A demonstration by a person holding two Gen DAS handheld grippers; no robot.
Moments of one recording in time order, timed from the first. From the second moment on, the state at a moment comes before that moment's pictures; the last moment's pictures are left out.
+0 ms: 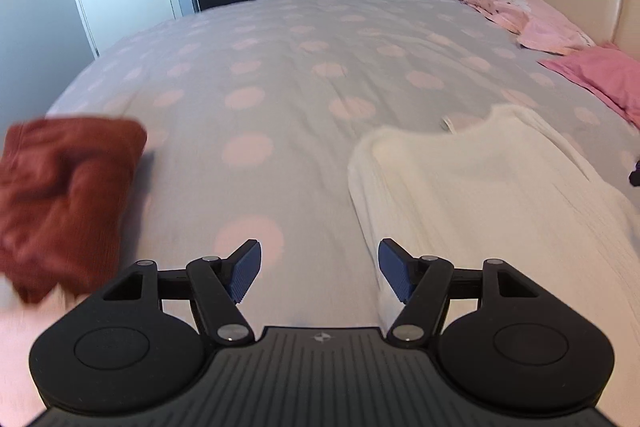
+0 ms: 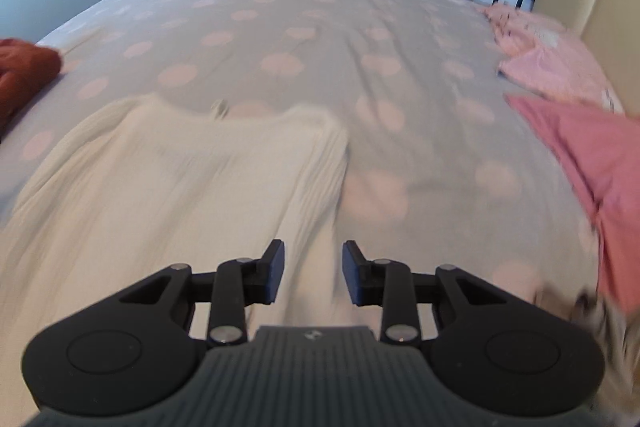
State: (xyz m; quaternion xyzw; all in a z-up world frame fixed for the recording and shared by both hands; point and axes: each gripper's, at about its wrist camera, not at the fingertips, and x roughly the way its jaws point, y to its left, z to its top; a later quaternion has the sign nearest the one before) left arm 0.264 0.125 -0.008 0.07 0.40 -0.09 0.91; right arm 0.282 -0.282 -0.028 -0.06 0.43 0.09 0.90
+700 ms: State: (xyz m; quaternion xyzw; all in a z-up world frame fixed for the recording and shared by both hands) left arm 0.126 0.113 -0.078 0.02 0.51 -0.12 0.85; right arm 0.126 -0.292 -0.076 0.08 0.49 0.10 0.86
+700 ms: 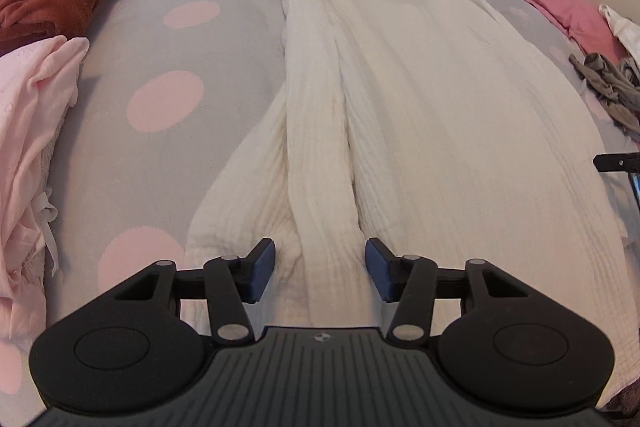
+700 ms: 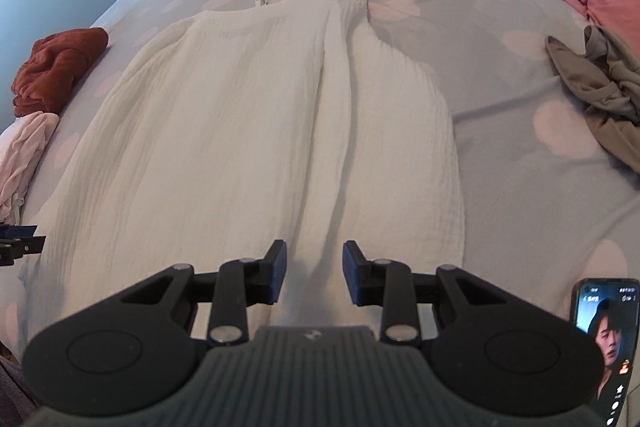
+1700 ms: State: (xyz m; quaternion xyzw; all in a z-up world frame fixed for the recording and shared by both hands) left arm 0.233 0.252 0.071 -0.03 0.37 0.07 0.93; right arm 0.230 -0.441 0.068 -0.06 0.38 -0.13 0.91
